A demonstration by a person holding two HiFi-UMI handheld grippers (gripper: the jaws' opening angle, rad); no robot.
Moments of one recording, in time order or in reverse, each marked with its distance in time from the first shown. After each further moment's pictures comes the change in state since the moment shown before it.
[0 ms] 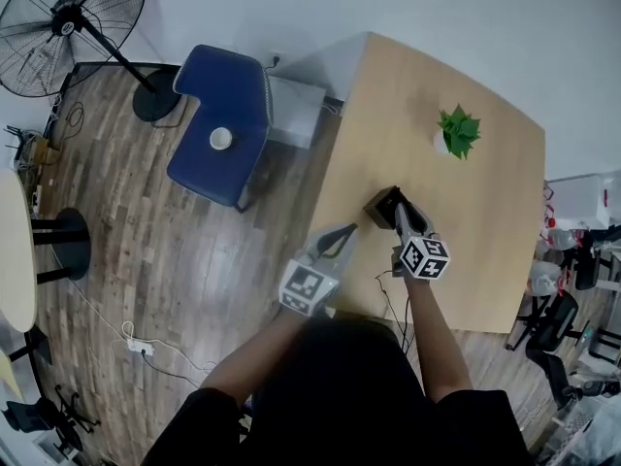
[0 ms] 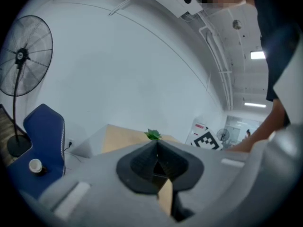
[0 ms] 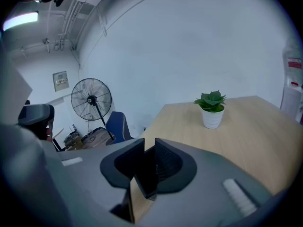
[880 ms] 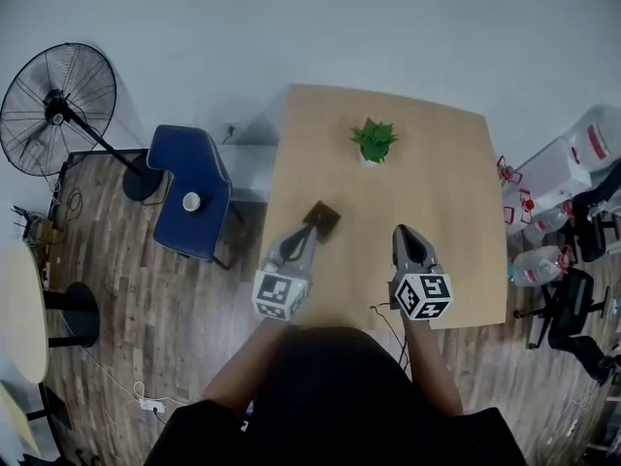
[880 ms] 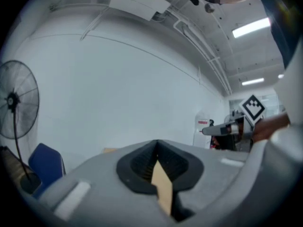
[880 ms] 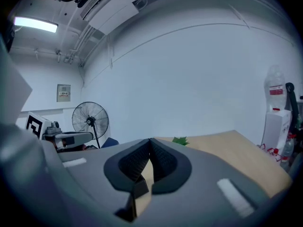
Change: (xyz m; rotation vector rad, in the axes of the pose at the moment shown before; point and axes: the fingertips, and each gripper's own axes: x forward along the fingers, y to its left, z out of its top) left arm 0.054 -0.155 0.062 0.263 -0.076 0.083; right arm -0.272 -0.068 0.113 -0.077 -0.308 -0.064
